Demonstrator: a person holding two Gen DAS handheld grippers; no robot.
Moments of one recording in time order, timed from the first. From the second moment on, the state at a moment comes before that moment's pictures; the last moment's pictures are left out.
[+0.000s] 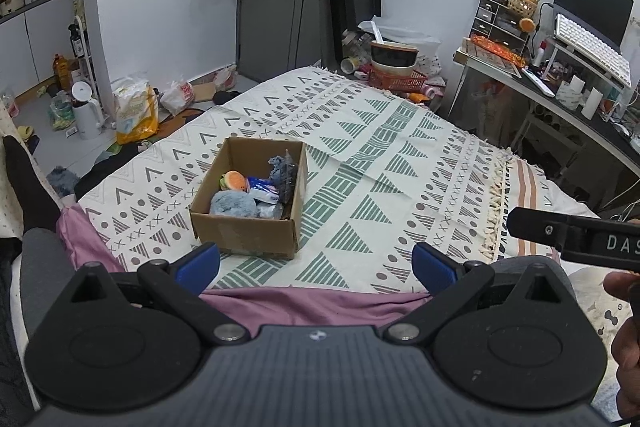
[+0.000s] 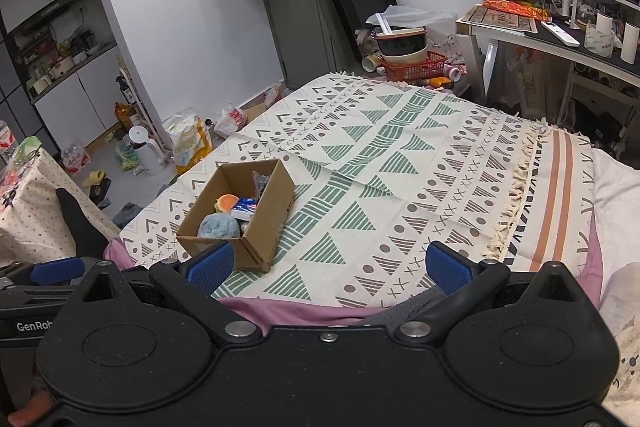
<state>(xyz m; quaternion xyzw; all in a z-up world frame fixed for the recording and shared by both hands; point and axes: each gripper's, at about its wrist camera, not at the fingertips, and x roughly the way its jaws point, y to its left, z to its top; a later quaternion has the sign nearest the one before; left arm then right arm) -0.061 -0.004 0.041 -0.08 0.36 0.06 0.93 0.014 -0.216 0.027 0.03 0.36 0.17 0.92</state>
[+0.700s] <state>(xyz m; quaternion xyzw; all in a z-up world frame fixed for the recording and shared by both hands) -0.062 -0.003 0.029 -0.10 0.35 0.06 0.93 0.019 -0.217 0.011 0.04 0.37 0.20 0.91</state>
